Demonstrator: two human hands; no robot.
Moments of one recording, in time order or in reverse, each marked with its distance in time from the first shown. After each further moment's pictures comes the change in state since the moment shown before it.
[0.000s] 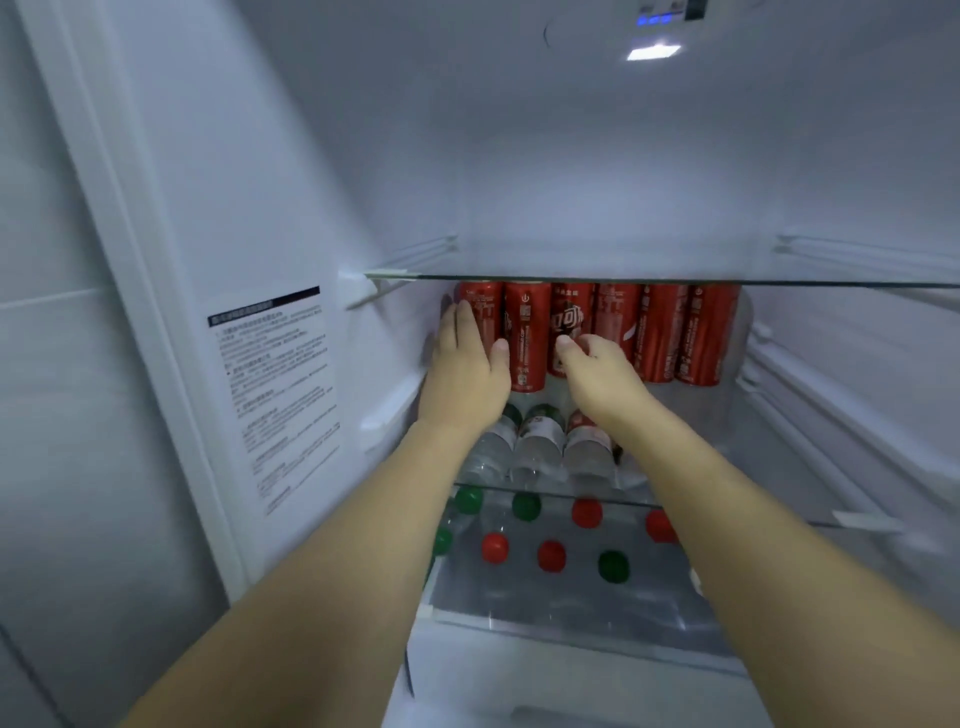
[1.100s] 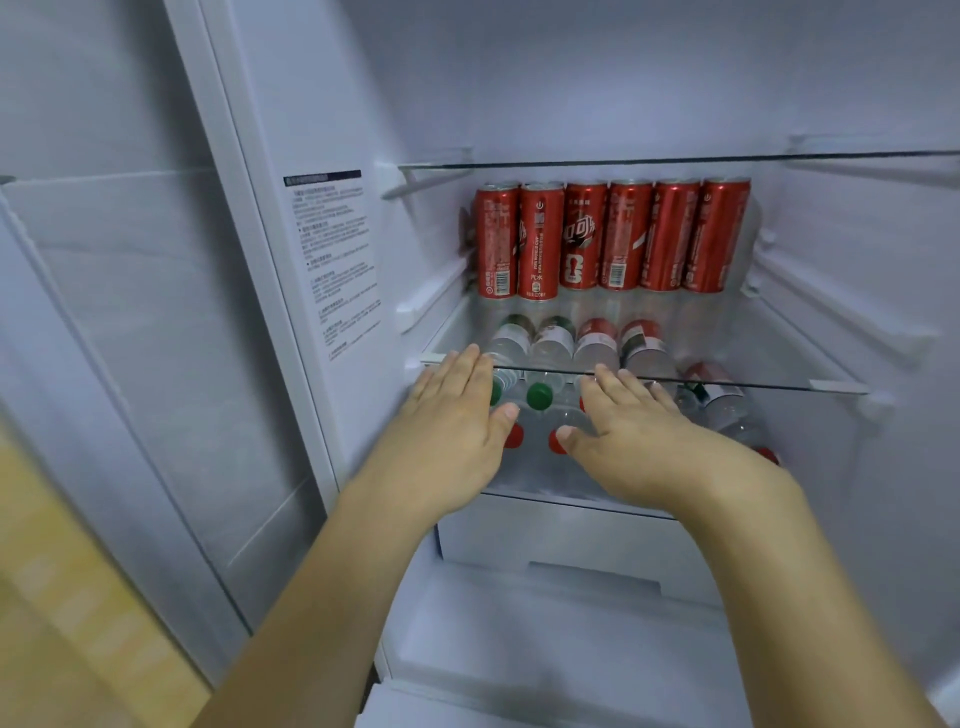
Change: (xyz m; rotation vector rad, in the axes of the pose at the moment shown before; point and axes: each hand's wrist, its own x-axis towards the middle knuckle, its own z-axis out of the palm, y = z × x) left_hand -0.173 0.015 -0.089 0.453 -0.515 0.064; right_hand -0.194 -0.003 -0.026 -0.775 -0.491 -0.072
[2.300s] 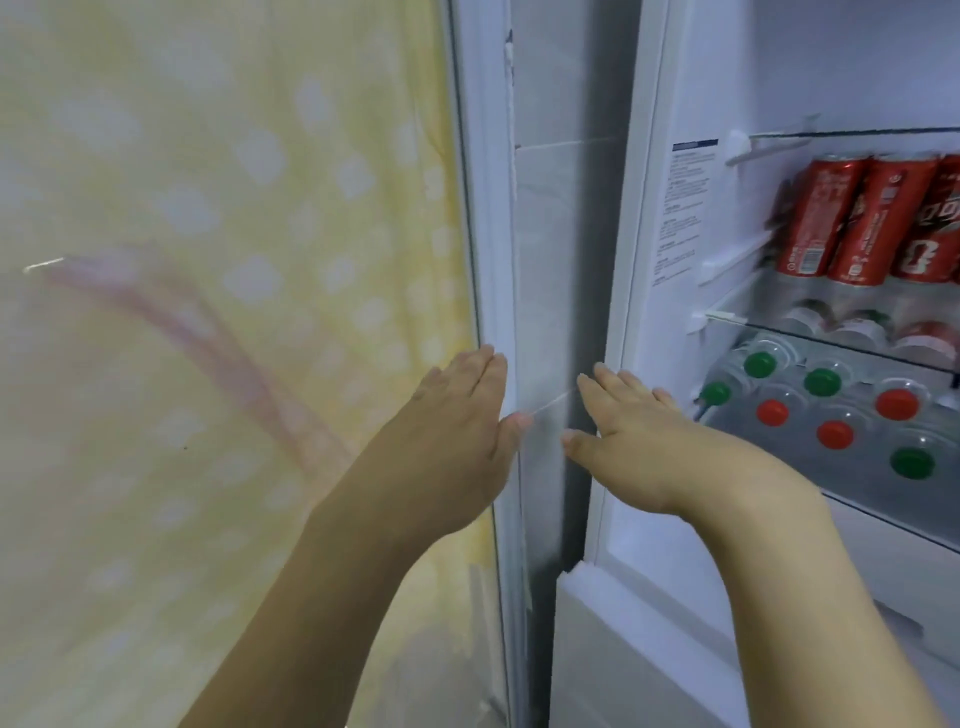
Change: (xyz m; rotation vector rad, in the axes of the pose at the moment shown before) left_hand -0.245 -0.028 -0.081 0.194 0.070 -0.497; right_hand -0.102 -0.155 0.028 -0.006 -0.157 -0.603
